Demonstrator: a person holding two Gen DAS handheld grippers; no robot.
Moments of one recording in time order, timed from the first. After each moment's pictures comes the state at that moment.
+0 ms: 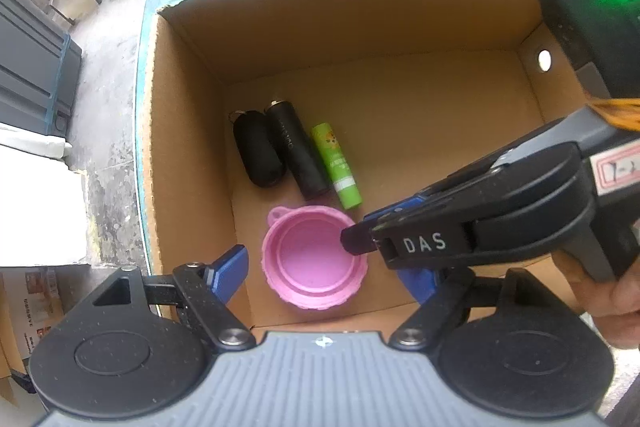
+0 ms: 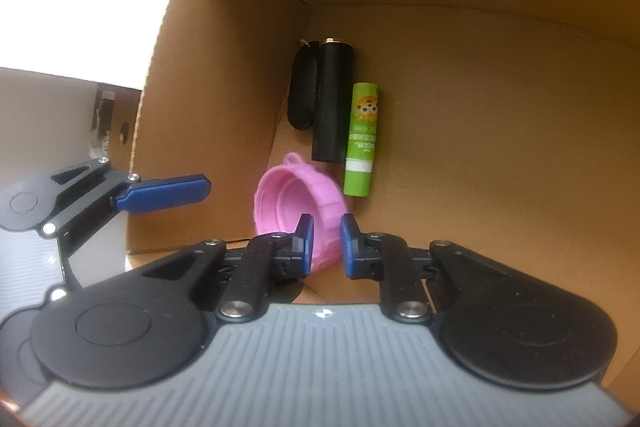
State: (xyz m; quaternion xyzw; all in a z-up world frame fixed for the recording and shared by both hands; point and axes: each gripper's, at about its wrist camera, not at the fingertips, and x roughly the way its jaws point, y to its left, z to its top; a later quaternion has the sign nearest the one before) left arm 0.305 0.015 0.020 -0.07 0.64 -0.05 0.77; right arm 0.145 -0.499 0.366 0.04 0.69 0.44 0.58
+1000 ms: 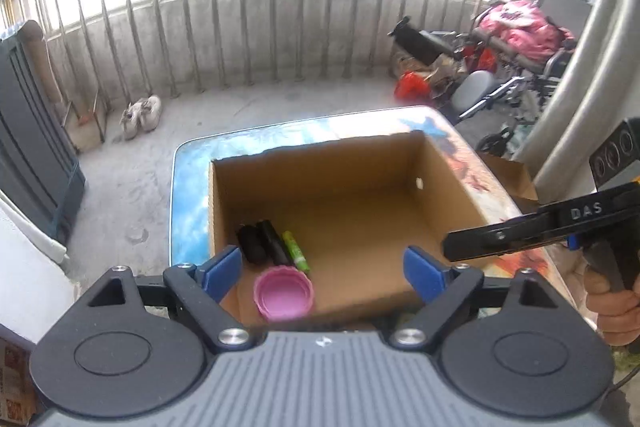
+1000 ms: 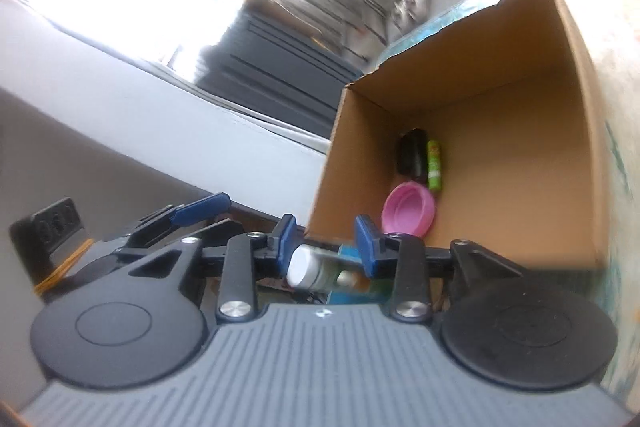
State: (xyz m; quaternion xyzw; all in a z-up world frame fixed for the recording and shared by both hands) left arm 0.145 0.020 0.141 -0.12 0.37 -0.05 0.92; right arm 0.035 -0.697 0.488 0.27 0.49 0.48 0.68
